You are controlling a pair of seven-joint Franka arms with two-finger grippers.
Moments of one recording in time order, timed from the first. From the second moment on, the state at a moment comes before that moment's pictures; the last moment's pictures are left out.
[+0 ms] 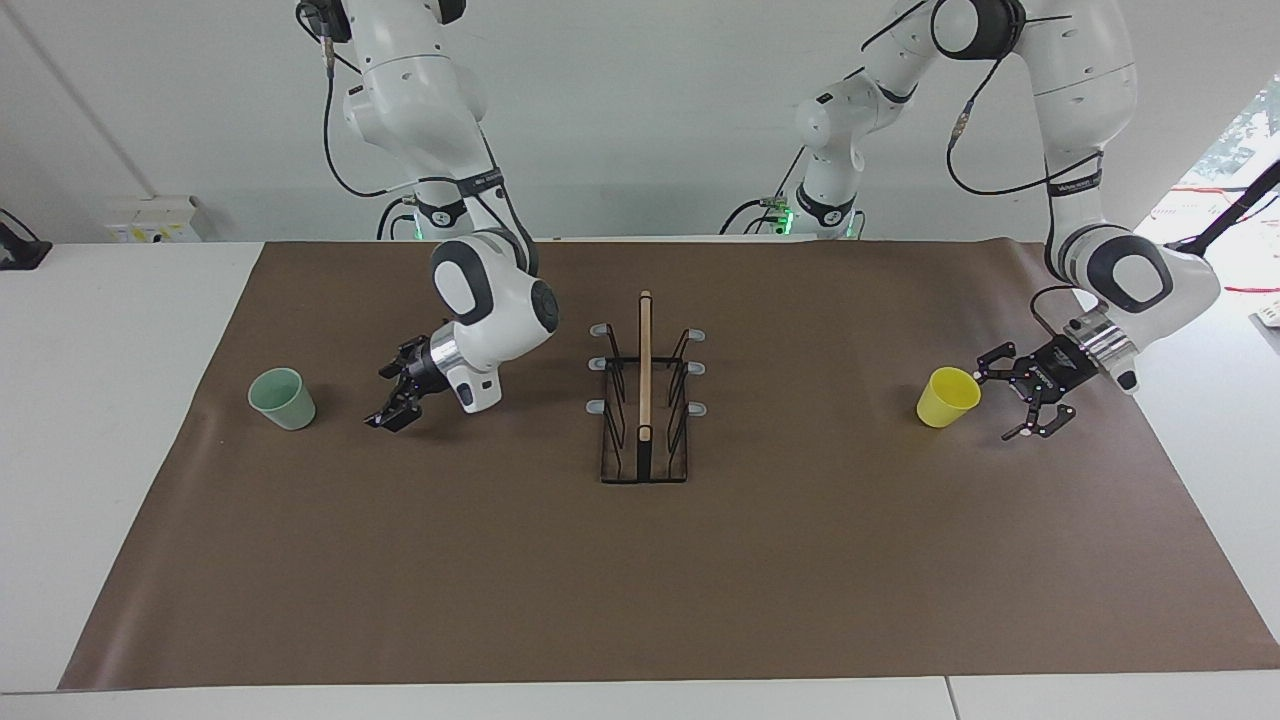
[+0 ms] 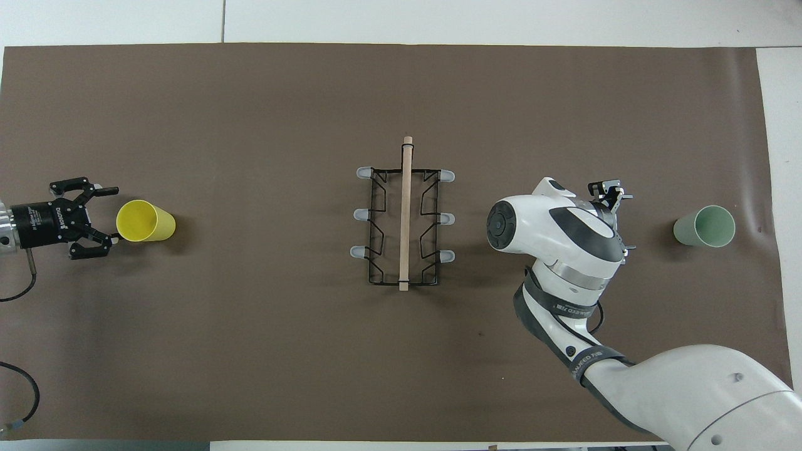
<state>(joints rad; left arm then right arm) 0.43 0.35 -0.02 -2.03 -0.96 2.00 -0.90 0.31 0.31 0.02 -2.10 -1.03 1.83 -0.63</state>
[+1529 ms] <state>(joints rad) 0.31 0.30 -0.03 -2.10 -1.03 2.10 -0.85 0.18 0.41 0.02 -2.17 -1.34 1.83 -0.63</state>
